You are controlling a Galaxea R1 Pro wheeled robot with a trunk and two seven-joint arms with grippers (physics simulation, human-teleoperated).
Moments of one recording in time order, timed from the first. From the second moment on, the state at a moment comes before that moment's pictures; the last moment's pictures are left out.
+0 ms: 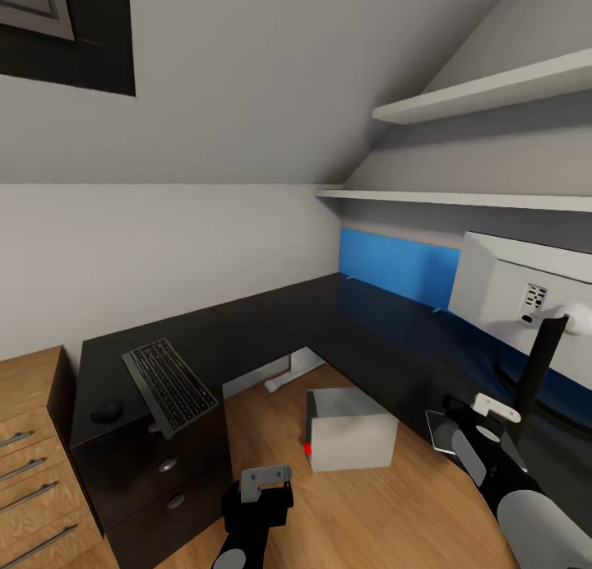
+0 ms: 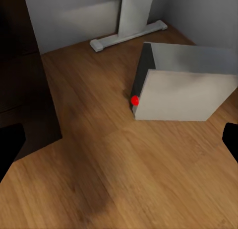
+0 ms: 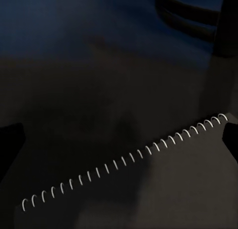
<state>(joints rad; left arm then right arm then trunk) -0.04 -0.09 -0.61 -1.50 0.38 0.37 0.70 -0.66 -0.18 -0.11 -0.54 -0.37 -0.05 -0.33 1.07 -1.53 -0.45</state>
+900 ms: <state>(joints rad) -0.04 -0.09 -0.61 -1.50 0.38 0.36 0.70 -0.66 -0.18 -0.11 -0.54 -0.37 -0.05 -0.33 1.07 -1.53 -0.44</state>
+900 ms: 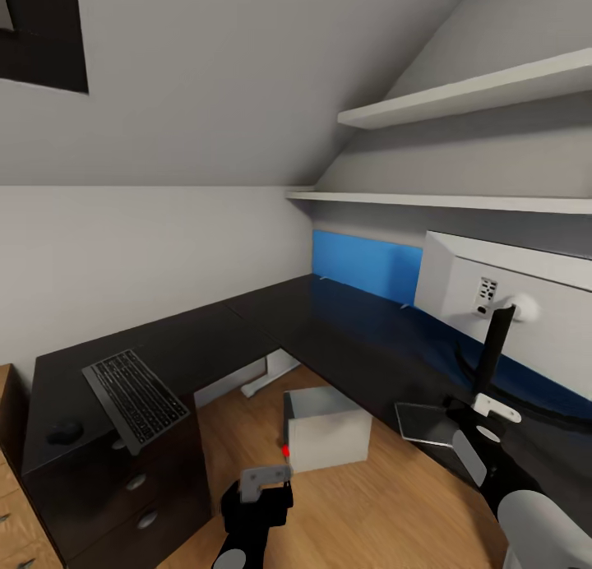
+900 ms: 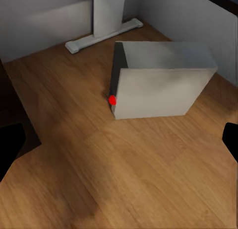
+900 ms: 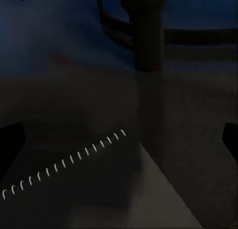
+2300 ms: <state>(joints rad) -0.04 -0.09 -0.61 -1.49 0.38 0.37 0.70 -0.66 -0.18 -0.11 -0.52 -0.31 -0.02 -0.32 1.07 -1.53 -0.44</state>
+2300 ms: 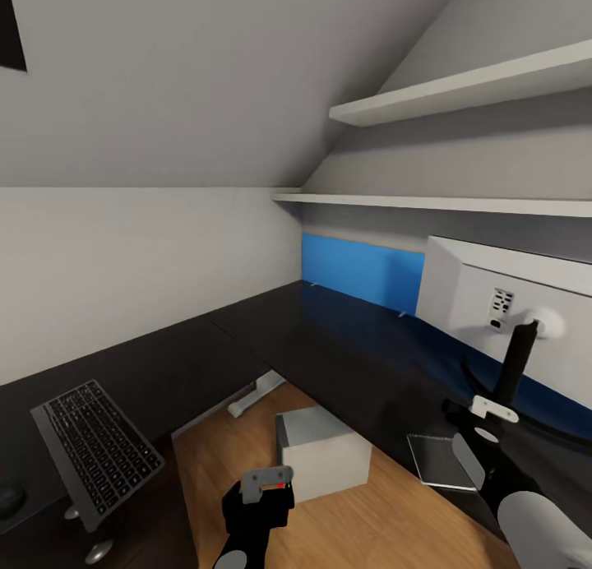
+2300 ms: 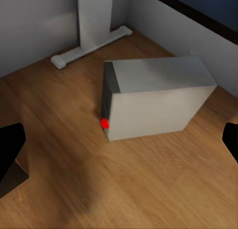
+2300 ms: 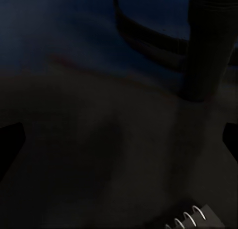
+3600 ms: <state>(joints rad) -0.04 -0.09 -0.67 -1.50 0.38 0.36 0.71 -0.66 -0.18 -0.10 -0.55 -0.30 0.11 -0.33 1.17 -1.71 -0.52</state>
